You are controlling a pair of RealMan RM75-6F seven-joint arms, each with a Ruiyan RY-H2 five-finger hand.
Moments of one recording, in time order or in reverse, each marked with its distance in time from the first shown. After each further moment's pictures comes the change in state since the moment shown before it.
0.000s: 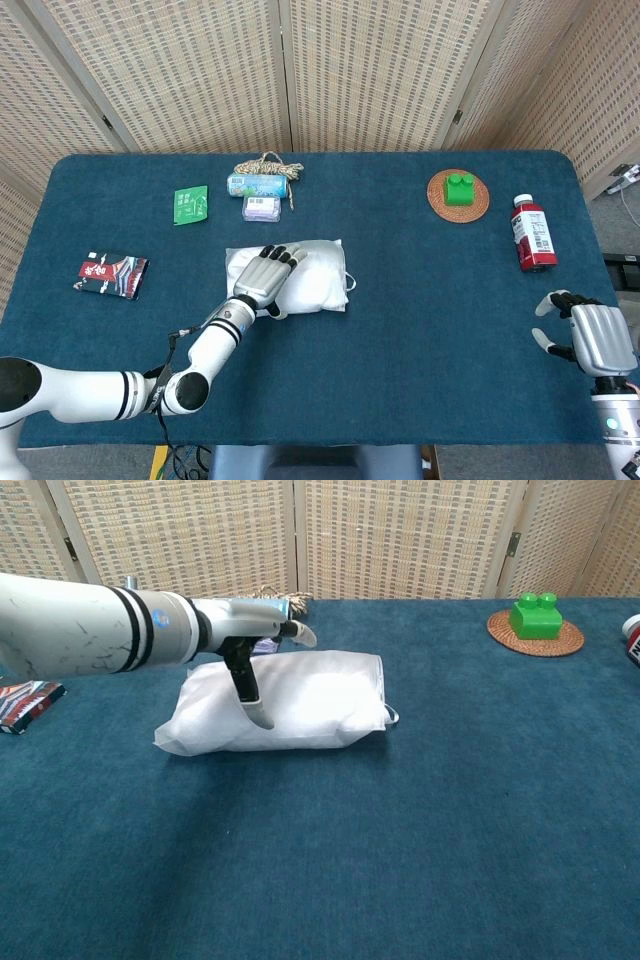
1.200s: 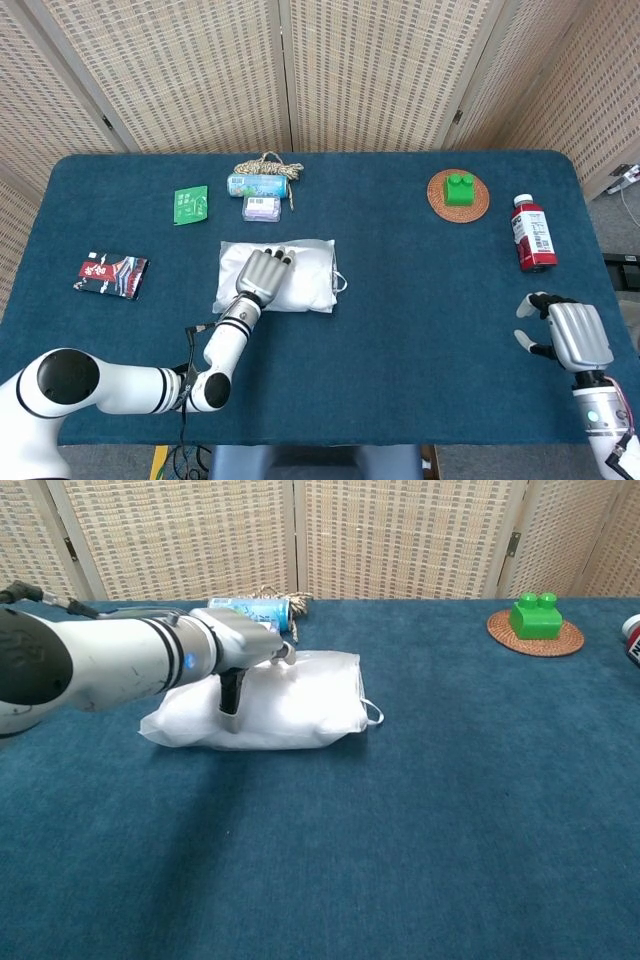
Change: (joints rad) left arm -0.134 -0.133 0.155 0.166 -0.059 0.150 0.279; right arm 0.041 -0.032 -0.007 0.001 0.010 -0.064 -0.023
